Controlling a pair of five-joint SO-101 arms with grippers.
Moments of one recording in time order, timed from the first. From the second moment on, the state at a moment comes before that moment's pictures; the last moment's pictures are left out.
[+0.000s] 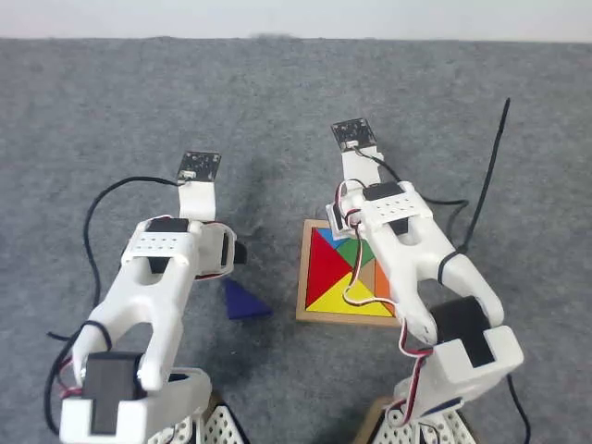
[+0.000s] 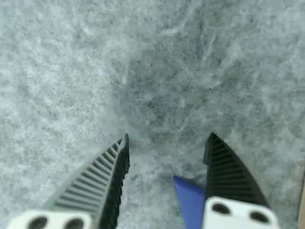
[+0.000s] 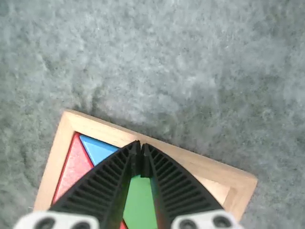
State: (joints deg) left arm -5.4 -10.7 52.4 49.5 2.4; right arm -20.8 6.9 27.2 44.8 -2.7
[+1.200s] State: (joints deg) left arm -2.1 -10.7 45.8 75.5 -8.7; right arm 11.9 -34.4 69.5 49.4 14.6
